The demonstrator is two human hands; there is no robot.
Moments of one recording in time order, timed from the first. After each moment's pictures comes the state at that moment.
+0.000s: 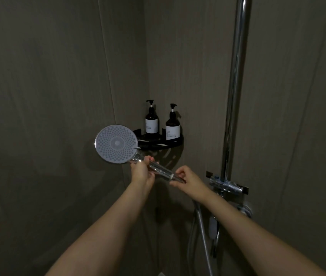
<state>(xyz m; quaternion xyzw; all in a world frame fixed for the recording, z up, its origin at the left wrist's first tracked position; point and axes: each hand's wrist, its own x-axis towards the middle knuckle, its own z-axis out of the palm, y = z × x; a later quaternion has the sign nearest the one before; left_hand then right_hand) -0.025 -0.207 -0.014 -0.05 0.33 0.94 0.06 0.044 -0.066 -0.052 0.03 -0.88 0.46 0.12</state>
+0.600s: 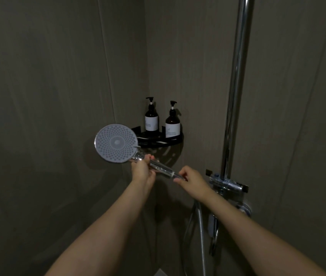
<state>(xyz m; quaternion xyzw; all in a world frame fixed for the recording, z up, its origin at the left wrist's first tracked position) -0.024 -0.204 -0.018 -0.04 0.32 0.95 0.07 0.040 -0.062 -0.059 0.02 -0.89 0.42 0.16</state>
